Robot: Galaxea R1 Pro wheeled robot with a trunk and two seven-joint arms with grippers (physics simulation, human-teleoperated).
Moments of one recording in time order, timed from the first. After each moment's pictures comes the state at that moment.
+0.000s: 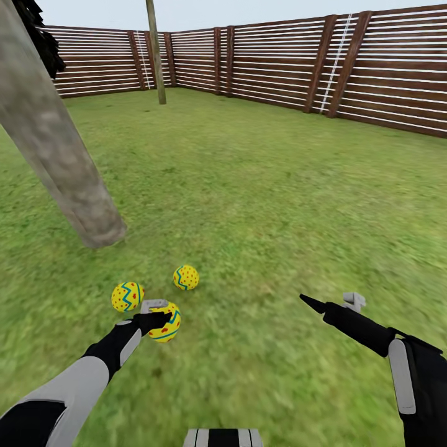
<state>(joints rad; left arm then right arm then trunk) -0.82 0.06 -0.08 -0.35 0.16 0.14 -0.10 -0.37 -0.04 -0.45 -1.54 -0.22 0.89 0.78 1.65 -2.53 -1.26</state>
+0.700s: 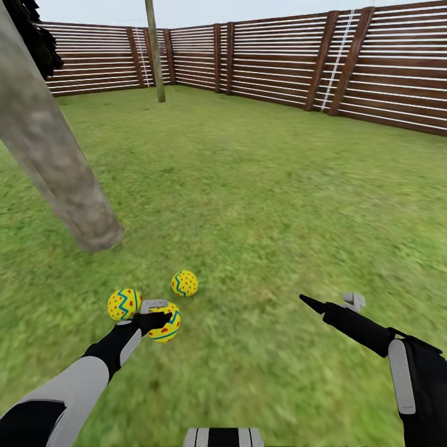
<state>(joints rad) -0.82 0.06 -0.08 -0.35 0.16 0.14 -0.10 -0.37 -0.04 -0.45 -1.54 -0.22 0.89 0.78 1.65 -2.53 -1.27</state>
